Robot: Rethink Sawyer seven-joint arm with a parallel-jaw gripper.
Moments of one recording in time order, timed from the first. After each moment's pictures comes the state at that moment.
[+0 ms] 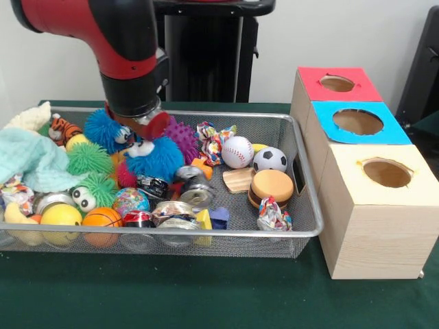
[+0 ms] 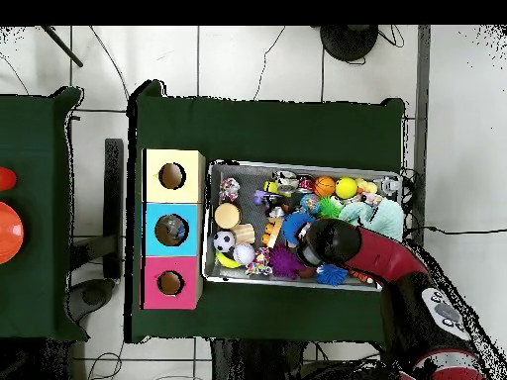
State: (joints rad) arm -0.58 -0.47 0.05 1.65 -0.20 0.54 2.09
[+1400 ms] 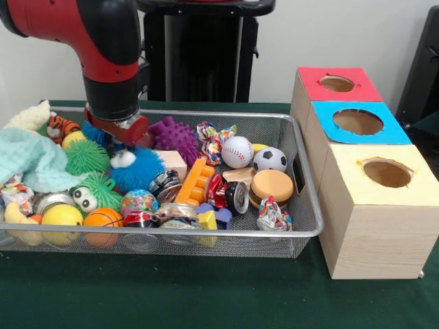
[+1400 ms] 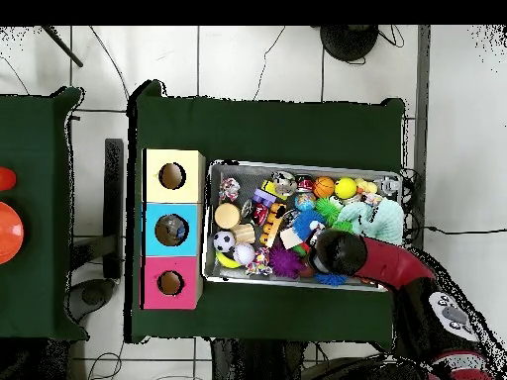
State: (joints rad) arm -0.60 -0.44 0.05 1.64 -0.32 0.44 2.09
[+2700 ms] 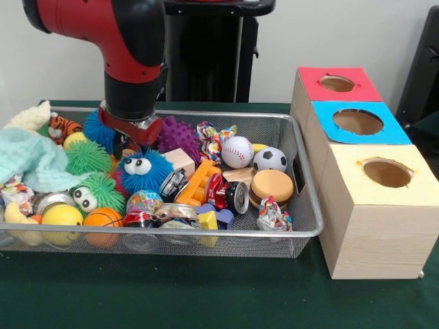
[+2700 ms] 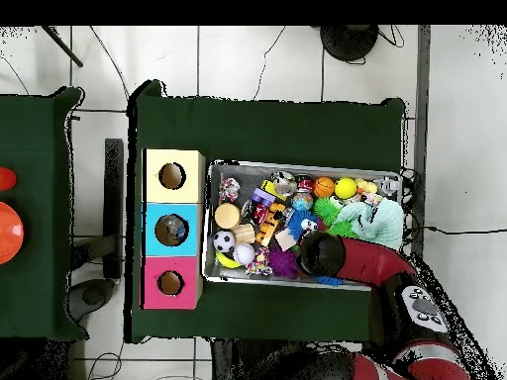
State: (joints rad) arm -0.47 -0.43 -0.05 1.64 -0.30 0.38 2.09
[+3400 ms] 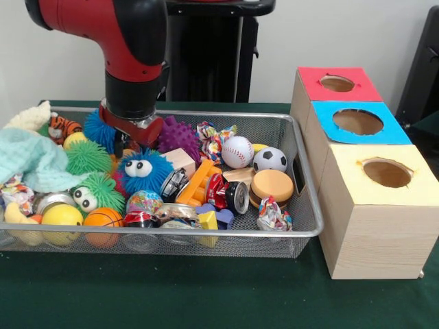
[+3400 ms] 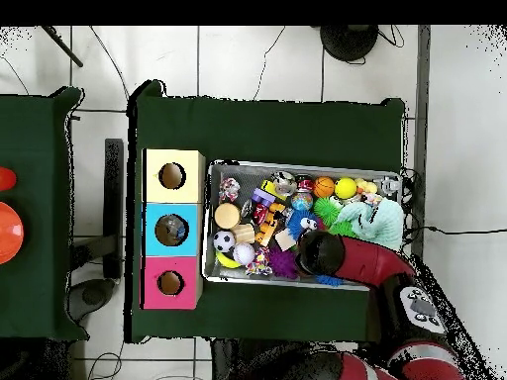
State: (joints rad) arm -0.45 -0.43 -0.08 1.64 -0.25 0.38 2.09
